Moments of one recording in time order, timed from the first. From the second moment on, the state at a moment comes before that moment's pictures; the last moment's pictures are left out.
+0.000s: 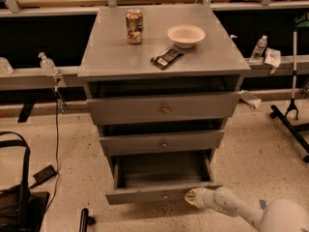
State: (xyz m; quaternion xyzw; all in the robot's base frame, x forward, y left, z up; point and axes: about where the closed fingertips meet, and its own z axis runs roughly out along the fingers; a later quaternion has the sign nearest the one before) arm 0.579 -0.199 0.132 -0.63 0.70 0.04 0.35
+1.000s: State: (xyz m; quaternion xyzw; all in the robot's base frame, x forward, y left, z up) arm 0.605 -0.190 0.125 -0.63 0.68 0.04 0.36
